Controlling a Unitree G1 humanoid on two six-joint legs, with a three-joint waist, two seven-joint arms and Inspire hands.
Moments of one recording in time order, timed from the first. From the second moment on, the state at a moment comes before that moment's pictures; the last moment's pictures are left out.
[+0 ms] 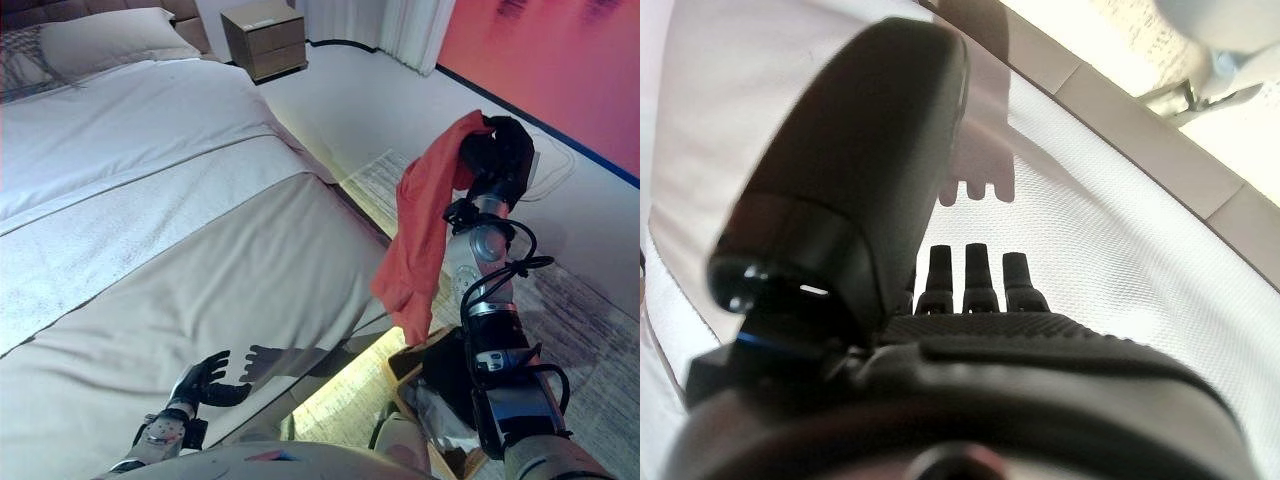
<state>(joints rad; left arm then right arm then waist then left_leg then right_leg) 0.00 0.36 -0.26 1.12 -0.20 -0.26 0.09 -0.48 -0.40 0.02 0.36 0.71 -0.24 -0.42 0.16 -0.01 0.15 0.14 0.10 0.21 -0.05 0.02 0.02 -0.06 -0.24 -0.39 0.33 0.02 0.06</state>
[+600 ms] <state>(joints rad) 0.05 0.23 -0.20 1.02 -0.21 -0.25 0.05 -0.51 -0.39 0.12 0.39 0.70 -0.16 -0.50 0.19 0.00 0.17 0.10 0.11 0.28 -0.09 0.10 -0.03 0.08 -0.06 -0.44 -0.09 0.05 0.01</state>
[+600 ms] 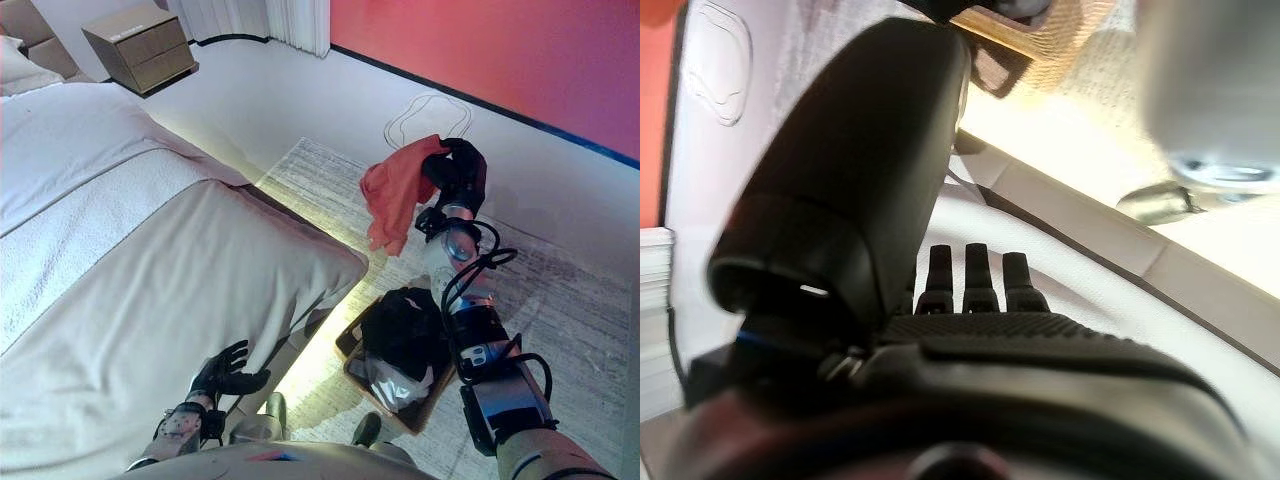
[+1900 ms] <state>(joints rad) 0.08 0.24 -0.23 1.03 -0.21 -0.27 0.04 -0.21 -0.33 0.00 0.78 0.69 -0.15 -0.65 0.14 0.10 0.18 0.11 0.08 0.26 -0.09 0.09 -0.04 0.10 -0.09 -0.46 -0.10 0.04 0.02</state>
